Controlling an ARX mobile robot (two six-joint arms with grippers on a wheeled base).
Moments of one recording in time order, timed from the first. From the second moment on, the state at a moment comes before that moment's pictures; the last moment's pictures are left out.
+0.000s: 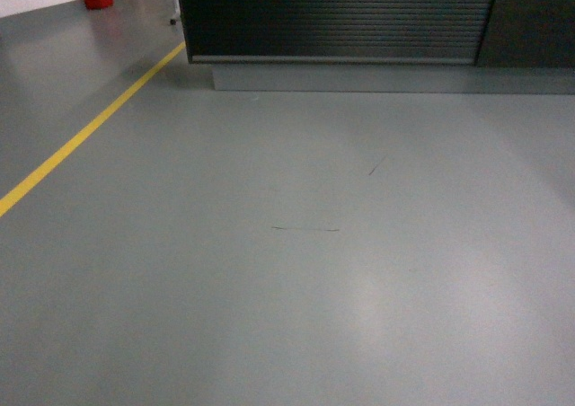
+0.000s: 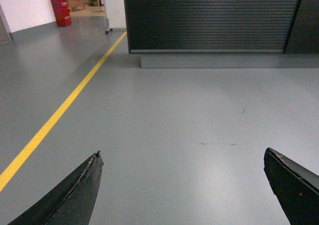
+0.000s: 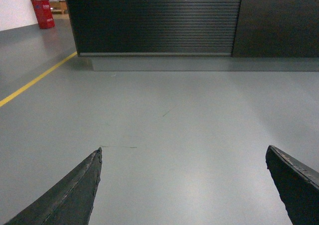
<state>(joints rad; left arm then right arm) 0.00 0.01 0.01 0.00 0.00 -0.01 0.00 0.00 0.01 0.00 0.00 0.00</state>
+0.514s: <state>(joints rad) 0.00 0.01 0.01 0.00 0.00 -0.01 0.00 0.00 0.01 0.00 0.00 0.00</state>
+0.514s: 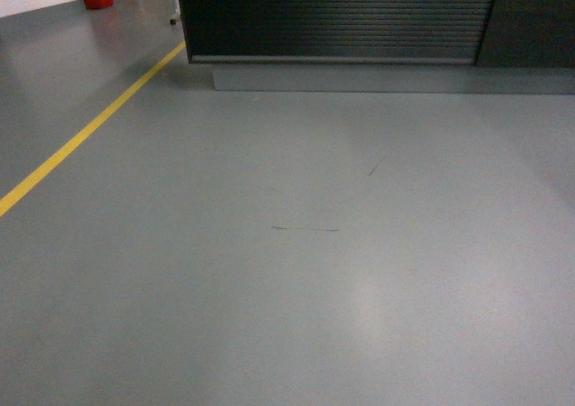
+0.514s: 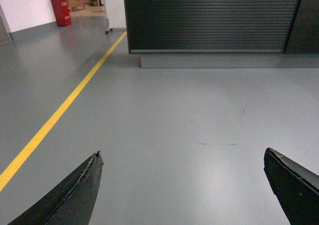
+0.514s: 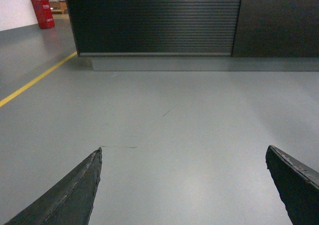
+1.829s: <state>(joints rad) 0.00 0.01 0.01 0.00 0.00 -0.01 0.00 0.00 0.01 0.00 0.00 0.00</state>
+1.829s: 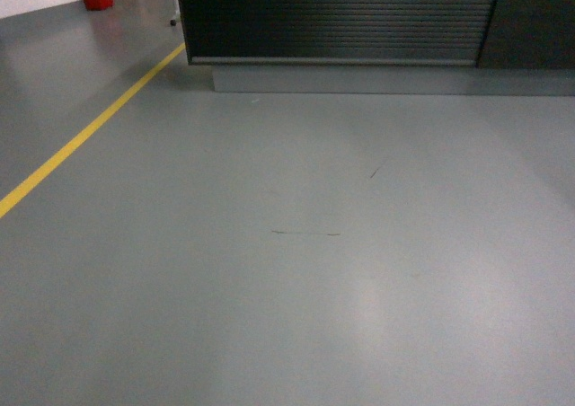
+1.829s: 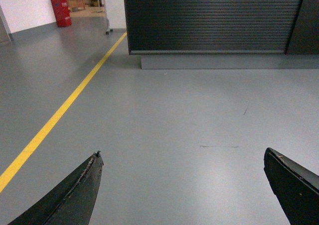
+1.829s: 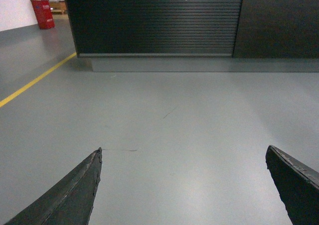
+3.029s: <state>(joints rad) 0.00 0.01 0.01 0.00 0.00 -0.01 0.00 0.00 0.01 0.00 0.00 0.00</state>
